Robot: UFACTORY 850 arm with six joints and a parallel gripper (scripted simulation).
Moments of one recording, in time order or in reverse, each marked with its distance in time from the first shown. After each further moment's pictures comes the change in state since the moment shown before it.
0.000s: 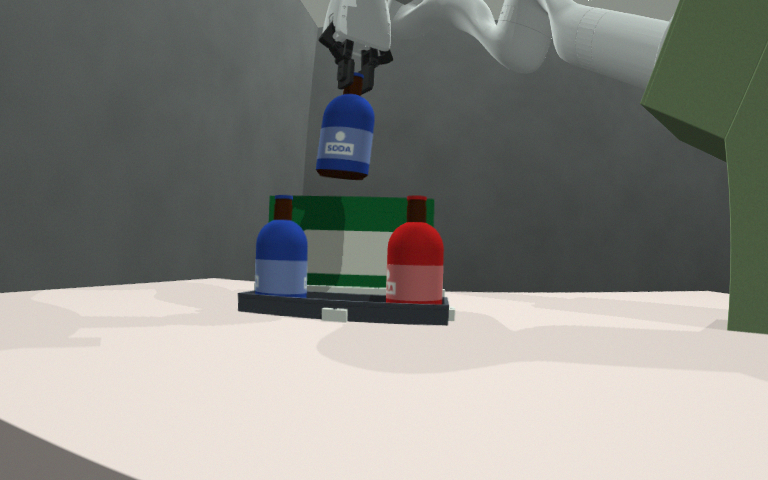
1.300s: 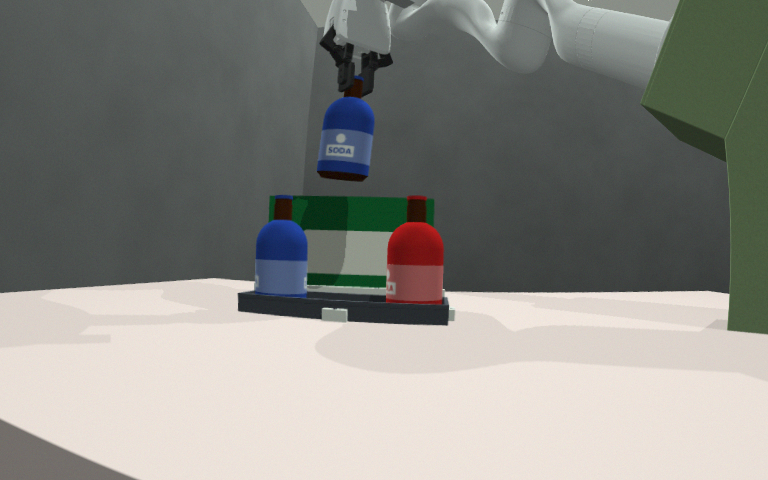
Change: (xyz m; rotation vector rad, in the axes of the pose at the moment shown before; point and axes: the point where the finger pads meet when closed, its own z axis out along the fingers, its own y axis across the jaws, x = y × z) arm -0.009 -0.007 0.000 0.000 0.000 0.000
